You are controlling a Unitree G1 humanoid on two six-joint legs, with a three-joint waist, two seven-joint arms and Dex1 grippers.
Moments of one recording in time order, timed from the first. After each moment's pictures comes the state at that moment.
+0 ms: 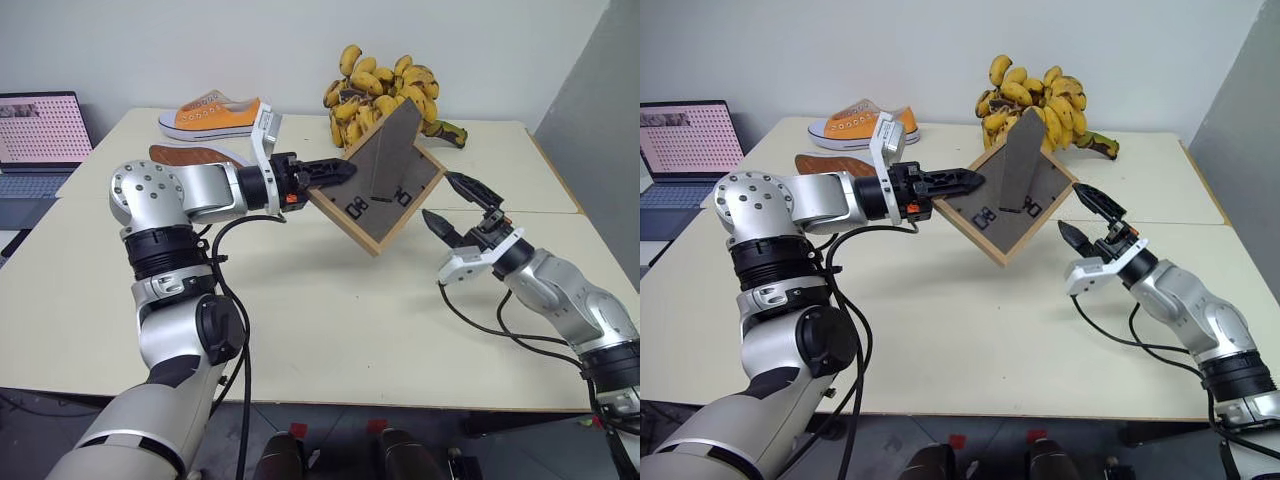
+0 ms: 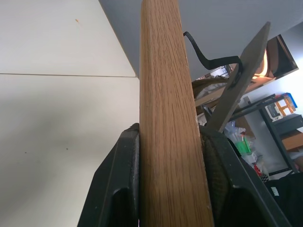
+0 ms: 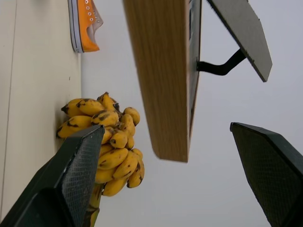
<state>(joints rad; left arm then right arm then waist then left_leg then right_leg) -1.18 0.29 0.55 0.36 -0.86 1.61 -0.33 -0.53 -0.75 0.17 0.17 -0.77 -0.60 -0.11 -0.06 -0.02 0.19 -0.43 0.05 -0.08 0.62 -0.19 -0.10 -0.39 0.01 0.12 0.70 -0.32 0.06</state>
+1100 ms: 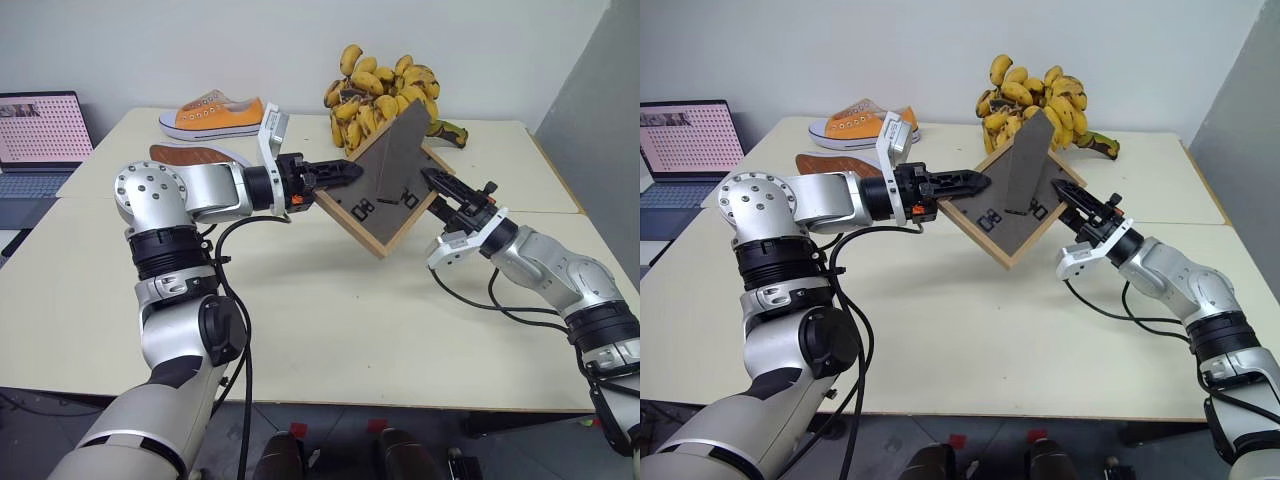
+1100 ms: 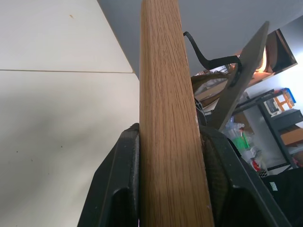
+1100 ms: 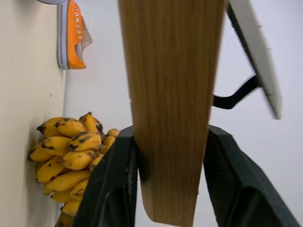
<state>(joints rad) -1.18 0.28 0.54 0.36 -0.95 1.61 -0.27 -0.74 -0.75 0.27 0.42 -0.89 -0.73 -0.30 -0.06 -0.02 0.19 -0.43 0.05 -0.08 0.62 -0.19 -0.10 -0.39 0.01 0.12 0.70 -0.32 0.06</state>
